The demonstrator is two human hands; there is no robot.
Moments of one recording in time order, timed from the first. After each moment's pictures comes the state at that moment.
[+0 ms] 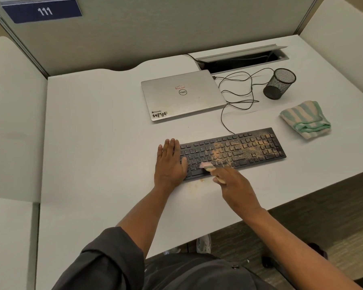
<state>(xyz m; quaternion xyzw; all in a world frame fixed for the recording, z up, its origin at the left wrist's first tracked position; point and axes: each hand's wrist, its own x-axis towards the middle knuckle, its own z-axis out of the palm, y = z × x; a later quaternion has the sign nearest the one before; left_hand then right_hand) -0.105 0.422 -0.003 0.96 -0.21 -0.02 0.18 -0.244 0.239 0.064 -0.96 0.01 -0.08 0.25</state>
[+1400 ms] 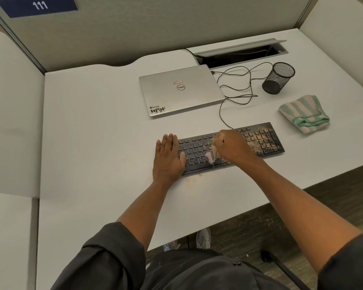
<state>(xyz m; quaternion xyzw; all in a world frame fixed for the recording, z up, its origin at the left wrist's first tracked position) -0.105 0.422 -0.003 0.96 -0.20 -0.02 0.17 -0.150 0.224 0.125 -0.94 0.17 0.07 0.29</state>
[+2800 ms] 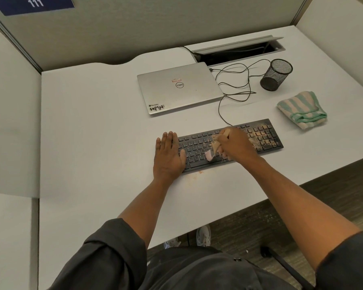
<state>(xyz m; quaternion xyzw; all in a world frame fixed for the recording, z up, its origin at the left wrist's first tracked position) -0.105 0.422 0.000 0.96 -0.20 -0.03 0.17 -0.156 0.221 0.121 -0.89 0.25 0.06 0.38</state>
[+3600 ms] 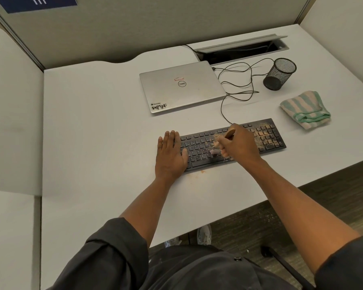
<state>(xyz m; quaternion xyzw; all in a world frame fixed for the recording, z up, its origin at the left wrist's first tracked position) -0.105 0.423 -0.003 0.96 -0.20 -0.01 0.17 -0.163 0.223 0.116 -0.88 0.24 -0.02 0.41</state>
